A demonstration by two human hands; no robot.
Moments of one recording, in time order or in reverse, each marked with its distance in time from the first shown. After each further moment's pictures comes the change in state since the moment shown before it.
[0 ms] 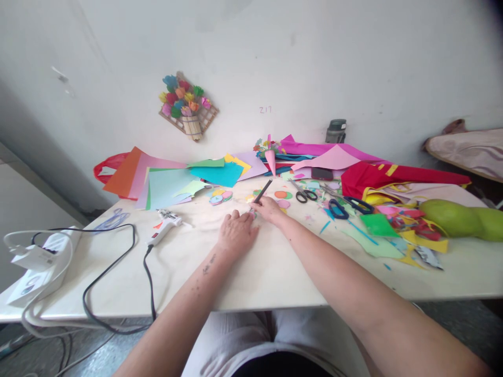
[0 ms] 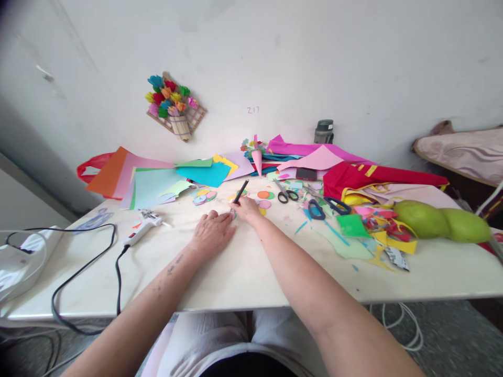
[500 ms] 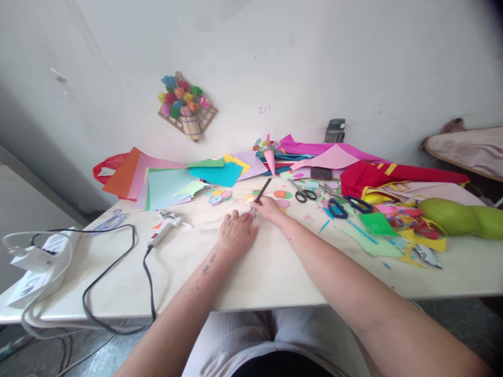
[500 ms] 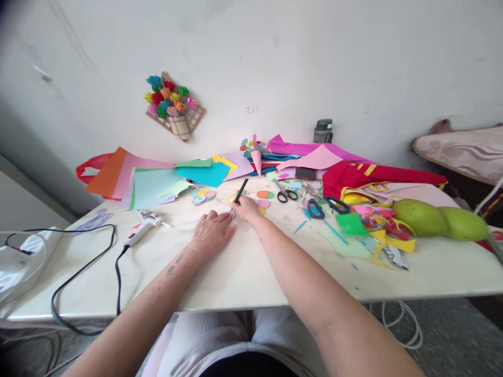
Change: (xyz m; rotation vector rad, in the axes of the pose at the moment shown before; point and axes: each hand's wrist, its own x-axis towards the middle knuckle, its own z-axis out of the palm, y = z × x) left_hand -0.001 0.000 -0.002 -0.017 -0.016 -0.009; right_hand 0.000 0.000 -0.001 0.058 0.011 0.034
